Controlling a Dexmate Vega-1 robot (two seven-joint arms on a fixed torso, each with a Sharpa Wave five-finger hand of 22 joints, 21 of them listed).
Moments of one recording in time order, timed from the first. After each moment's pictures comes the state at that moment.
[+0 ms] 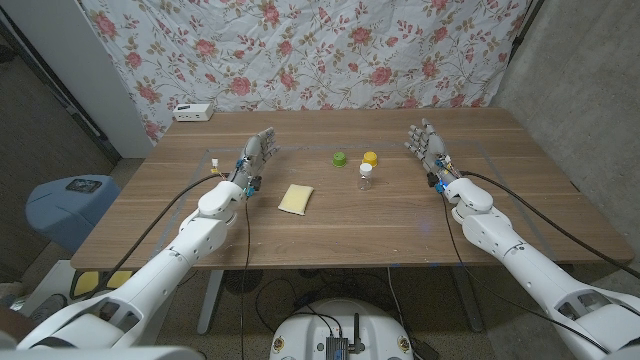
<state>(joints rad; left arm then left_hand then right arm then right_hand) 0.84 0.52 0.40 -1.33 -0.60 -0.27 0.00 0.14 0.09 0.69 0.03 0.18 0.00 0.04 0.17 0.17 -0.01 0.01 0.19 0.17 -0.01 0.04 0.17 0.16 0.14 0.05 0.19 0.17 -0.80 -0.49 -0.38 -1.23 0.65 0.30 0.07 0.06 0.09 0.26 0.14 0.31 0.14 -0.06 0.18 0.17 0.14 0.00 0.19 0.18 0.03 -0.03 0.19 0.19 0.22 -0.04 0.18 0.17</state>
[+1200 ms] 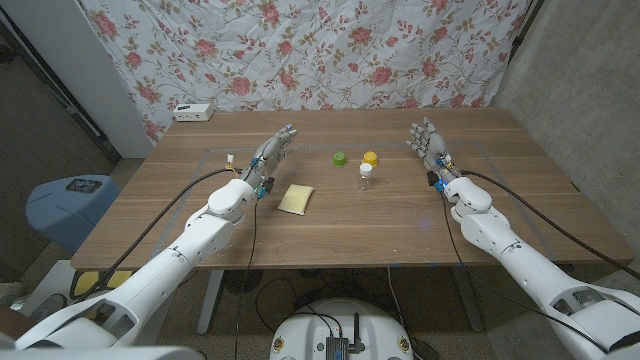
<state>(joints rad) 0.84 0.55 0.46 -1.45 -0.50 -0.22 0.02 0.34 -0.04 0.65 -0.17 0.18 -0.01 -0.08 0.18 0.17 0.05 -0.08 0.20 0.17 0.03 -0.03 0.17 0.16 0.01 0.20 0.18 0.17 -0.78 -0.47 -0.38 -1.19 0.64 0.33 0.06 0.06 0.09 0.26 0.14 0.32 0.15 -0.05 0.18 0.17 0.15 0.00 0.19 0.18 0.04 -0.03 0.19 0.19 0.22 -0.04 0.18 0.17</state>
